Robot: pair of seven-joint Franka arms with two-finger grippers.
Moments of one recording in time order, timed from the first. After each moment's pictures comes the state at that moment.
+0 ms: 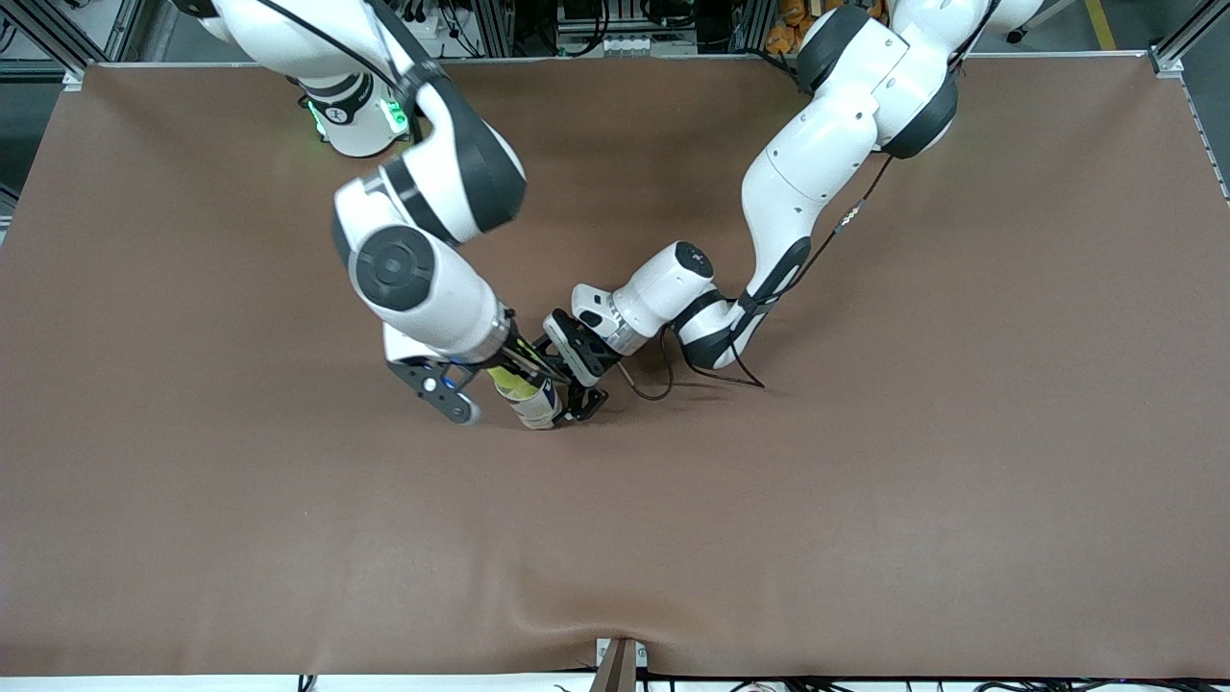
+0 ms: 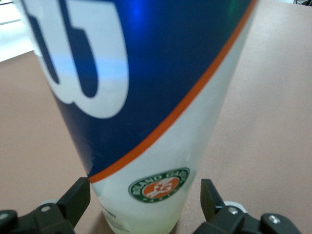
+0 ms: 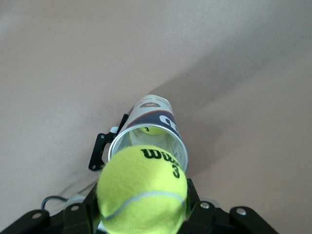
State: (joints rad) left arm -0.54 1.14 -0.31 -1.39 0.44 3.42 -0.06; right arm 0.59 0.60 -0.08 -1.26 0.19 1.81 1.13
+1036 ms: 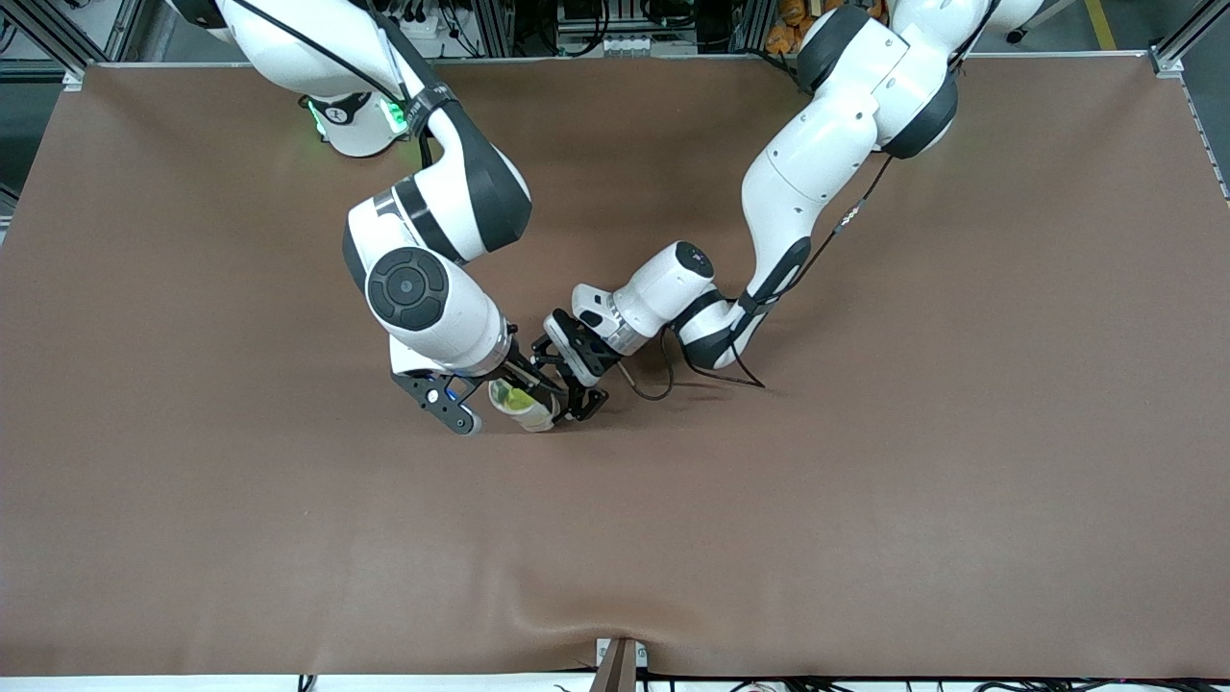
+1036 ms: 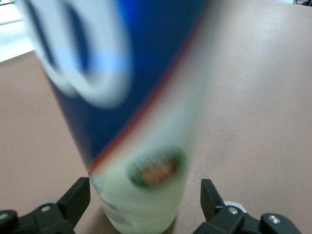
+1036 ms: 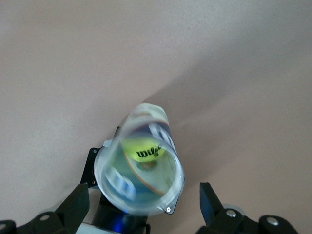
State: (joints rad) left arm -0.54 1.14 -0.31 -1.39 0.44 3.42 -0.06; right arm 0.59 0.61 -0.10 -1.26 0.17 1.81 1.13
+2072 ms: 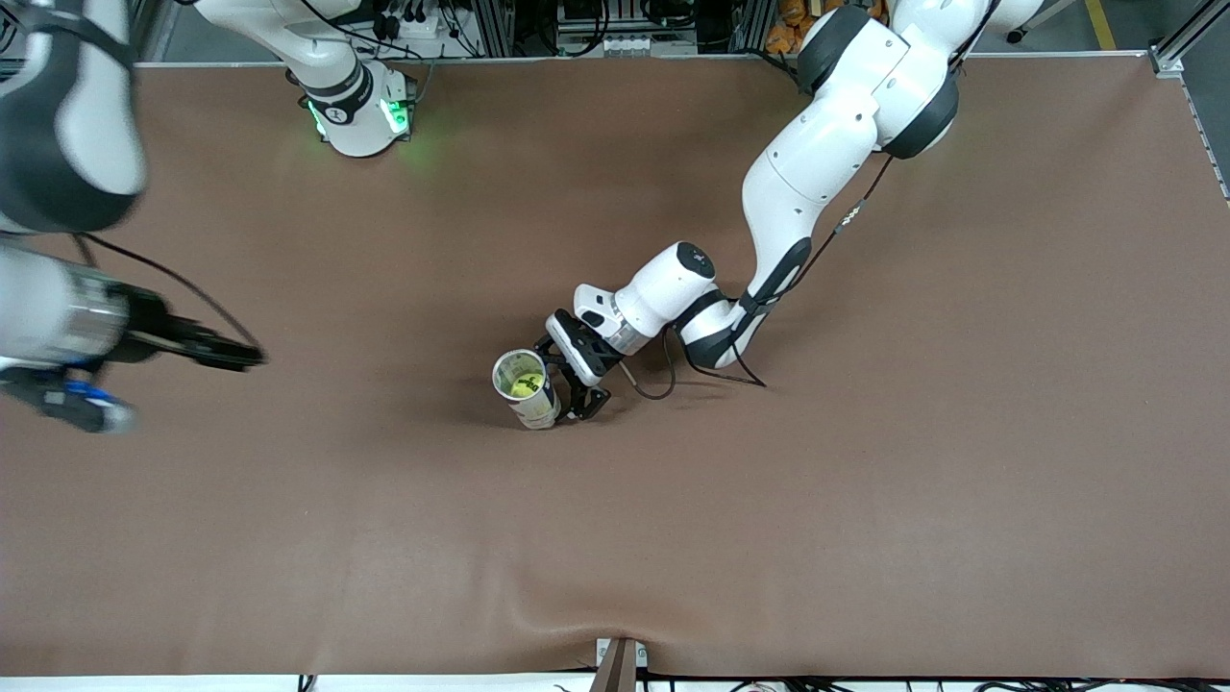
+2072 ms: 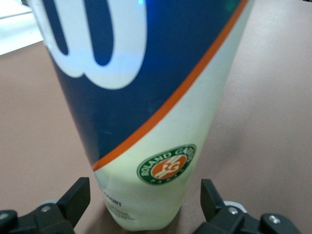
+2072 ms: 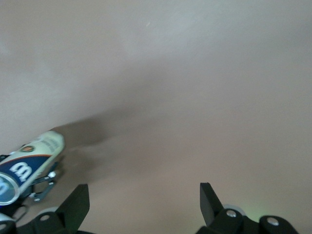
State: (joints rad) left arm -0.54 1.14 -0.31 -1.41 0.44 3.42 -0.06; right arm 0.11 0.37 -0.12 -1.22 0.12 1.40 0.38
